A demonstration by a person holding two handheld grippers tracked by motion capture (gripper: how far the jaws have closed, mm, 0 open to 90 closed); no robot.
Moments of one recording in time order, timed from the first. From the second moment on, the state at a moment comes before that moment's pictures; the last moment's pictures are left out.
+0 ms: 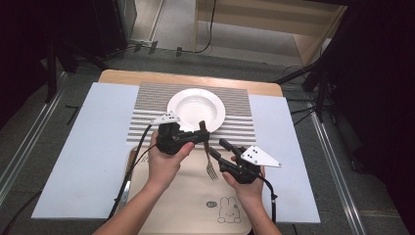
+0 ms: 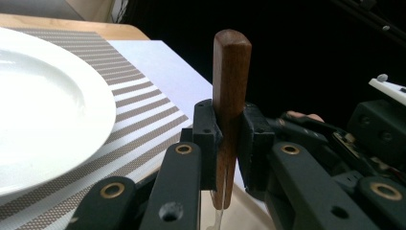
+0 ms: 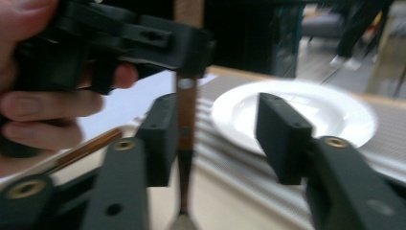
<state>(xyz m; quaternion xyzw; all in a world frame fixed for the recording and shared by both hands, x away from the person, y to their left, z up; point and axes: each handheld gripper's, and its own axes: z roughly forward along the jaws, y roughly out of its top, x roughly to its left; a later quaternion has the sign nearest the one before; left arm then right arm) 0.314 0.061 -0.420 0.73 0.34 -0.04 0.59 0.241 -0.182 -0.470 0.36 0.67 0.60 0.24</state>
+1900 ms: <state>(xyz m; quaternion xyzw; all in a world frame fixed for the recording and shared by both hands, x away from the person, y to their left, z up) 0.276 0.170 -0.421 0.73 0.33 -0.07 0.60 0.185 -0.339 -0.507 0.48 0.64 0.50 0.33</state>
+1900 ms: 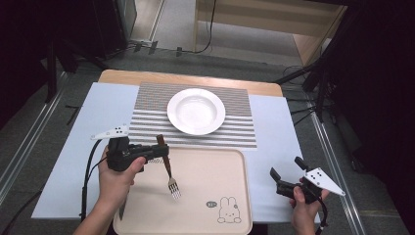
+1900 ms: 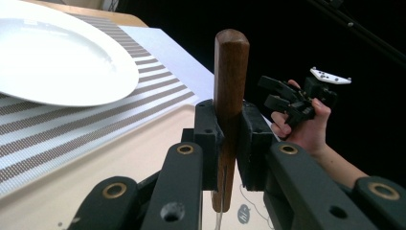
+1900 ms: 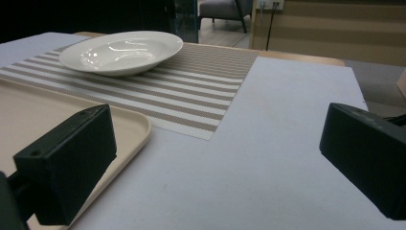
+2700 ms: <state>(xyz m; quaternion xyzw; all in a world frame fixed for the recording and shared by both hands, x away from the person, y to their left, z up) 0.272 0.194 -0.452 0.73 0.34 -0.14 0.57 0.181 -0.348 -0.513 0.48 0.63 0.50 0.34</state>
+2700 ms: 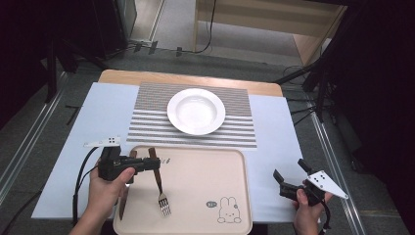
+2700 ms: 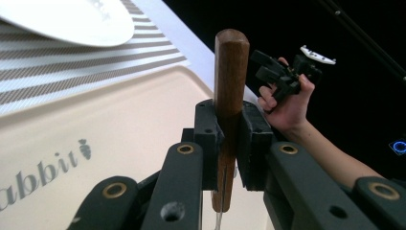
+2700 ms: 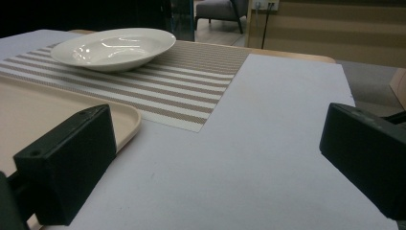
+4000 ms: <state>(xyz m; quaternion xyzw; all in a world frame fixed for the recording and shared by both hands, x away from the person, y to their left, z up) 0.287 0.169 -0.488 0.83 0.39 -0.01 0.39 0.185 -0.354 -0.516 0.49 0.63 0.50 0.33</state>
